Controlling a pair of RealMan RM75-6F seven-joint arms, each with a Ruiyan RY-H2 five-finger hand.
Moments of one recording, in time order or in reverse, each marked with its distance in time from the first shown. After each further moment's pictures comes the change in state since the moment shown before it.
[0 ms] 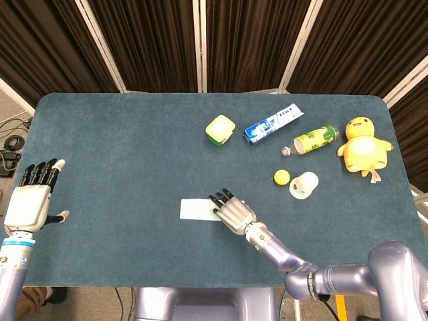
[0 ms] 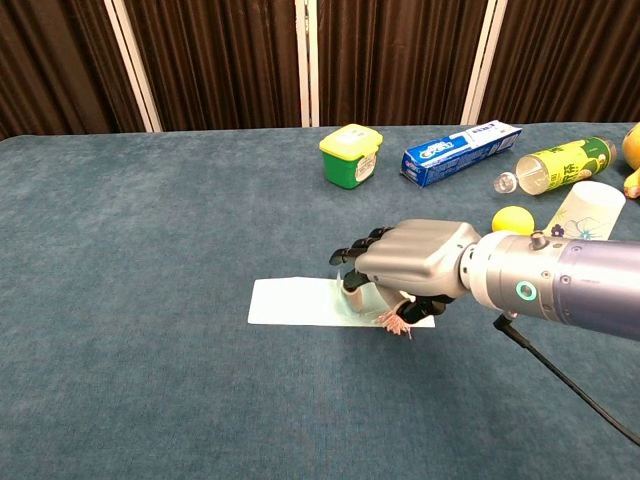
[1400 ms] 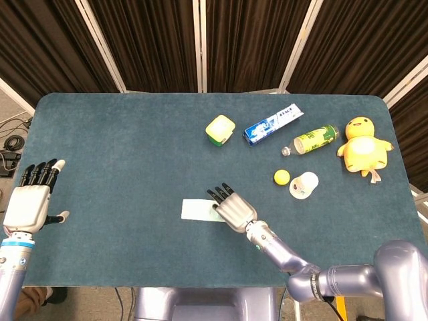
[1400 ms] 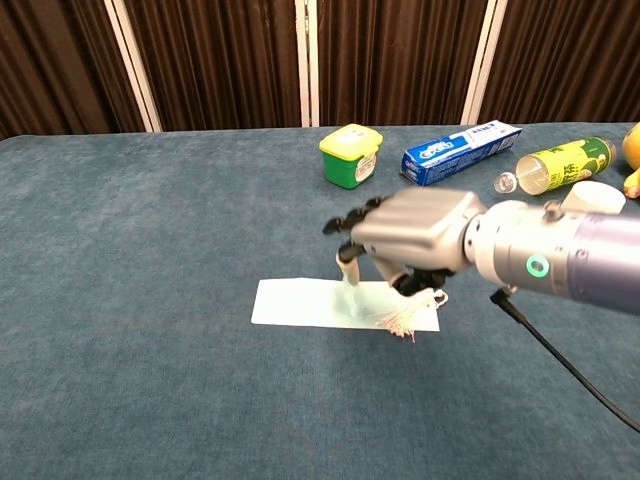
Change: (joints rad) left arm 0.009 0.009 -0.005 -0.009 0.011 -0.006 -0.007; right arm -0.001 0.058 0.016 -0.095 -0.041 0.083 -0.022
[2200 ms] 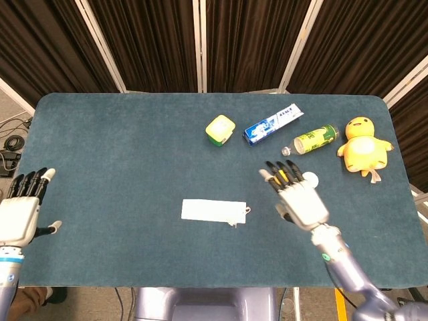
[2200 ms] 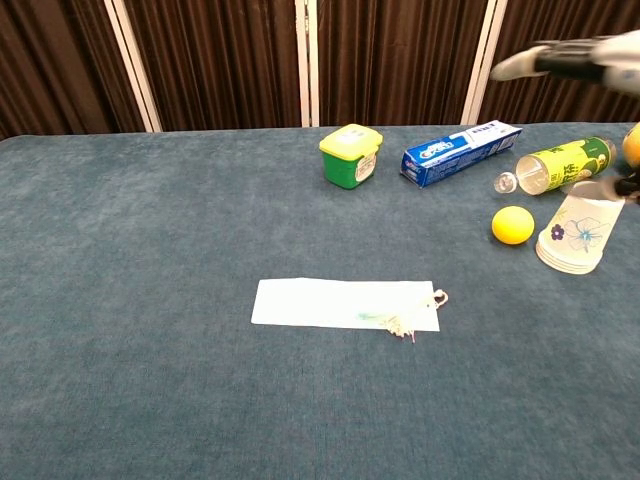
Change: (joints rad) left arm 0.093 0.038 0.061 -0.046 0.113 0.091 -0.045; right arm -0.364 0.397 -0.073 -0.261 -0.383 0.444 0.346
